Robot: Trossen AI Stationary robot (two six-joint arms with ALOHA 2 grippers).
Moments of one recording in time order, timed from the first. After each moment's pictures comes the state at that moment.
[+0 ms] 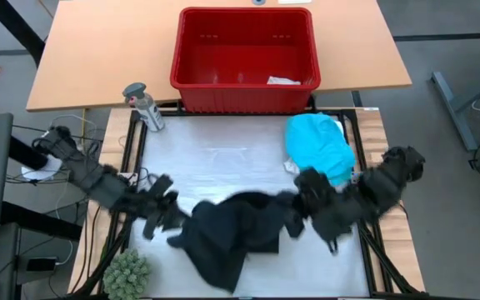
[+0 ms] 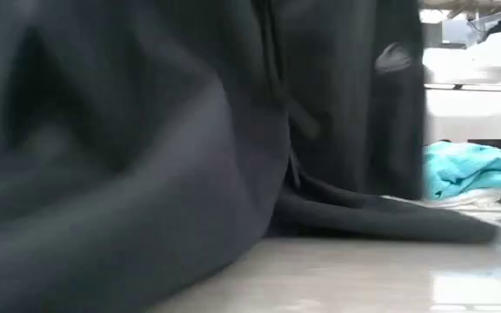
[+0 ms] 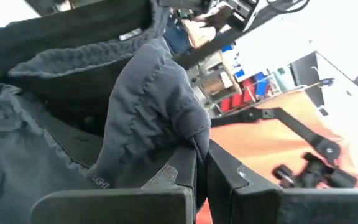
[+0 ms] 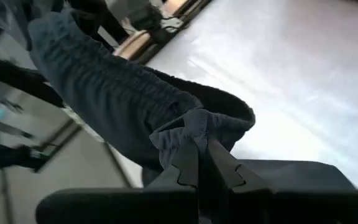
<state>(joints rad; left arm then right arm) -0.62 1.11 1.18 -0.16 -0.36 -1.08 0.62 1.74 2.26 -1.43 0.64 1.26</state>
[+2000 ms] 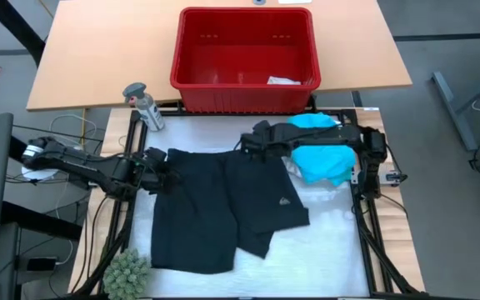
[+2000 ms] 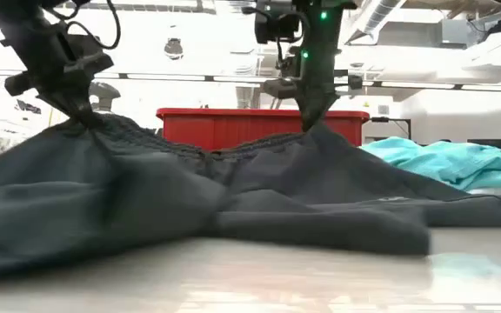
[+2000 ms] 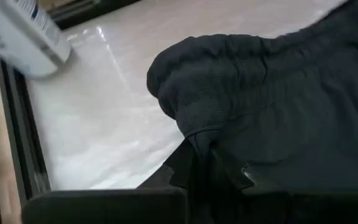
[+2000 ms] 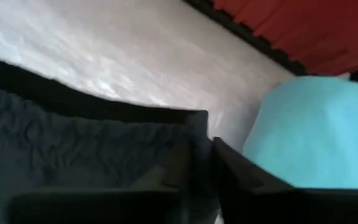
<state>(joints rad) -0.18 0.94 0.67 -0.98 -0.72 -1.17 -0.14 1.87 1.62 -1.13 0.60 0.84</state>
